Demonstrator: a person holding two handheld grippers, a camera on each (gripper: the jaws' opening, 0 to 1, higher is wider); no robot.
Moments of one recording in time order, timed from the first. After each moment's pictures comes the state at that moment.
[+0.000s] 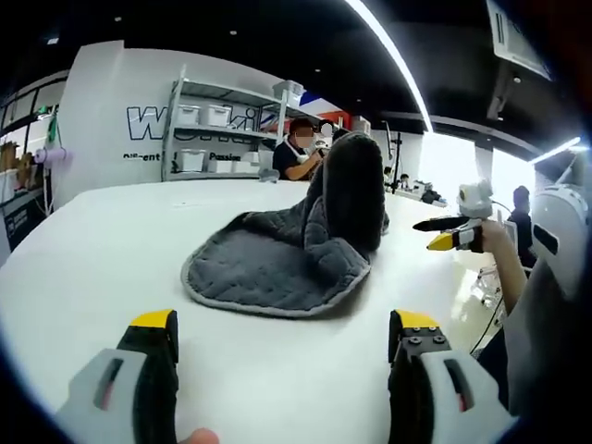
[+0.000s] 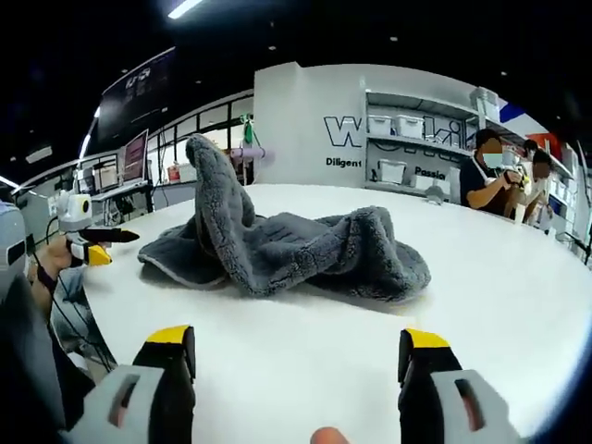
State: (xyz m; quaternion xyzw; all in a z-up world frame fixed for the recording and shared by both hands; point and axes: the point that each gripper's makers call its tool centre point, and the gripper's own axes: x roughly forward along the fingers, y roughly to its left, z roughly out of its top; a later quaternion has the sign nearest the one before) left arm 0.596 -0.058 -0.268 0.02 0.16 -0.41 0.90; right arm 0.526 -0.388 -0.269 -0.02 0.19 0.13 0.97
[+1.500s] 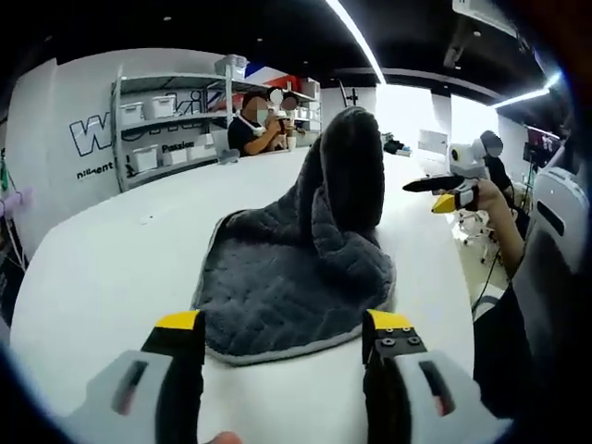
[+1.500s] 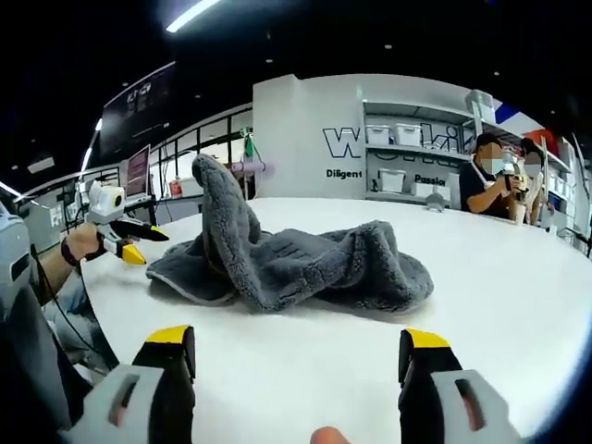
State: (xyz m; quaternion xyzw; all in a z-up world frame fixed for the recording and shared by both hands) left arm 0.642 -0.076 -0.263 0.13 0.18 -0.49 0.84; right arm 0.523 -0.382 -0.258 -0.01 0.17 0.14 0.98
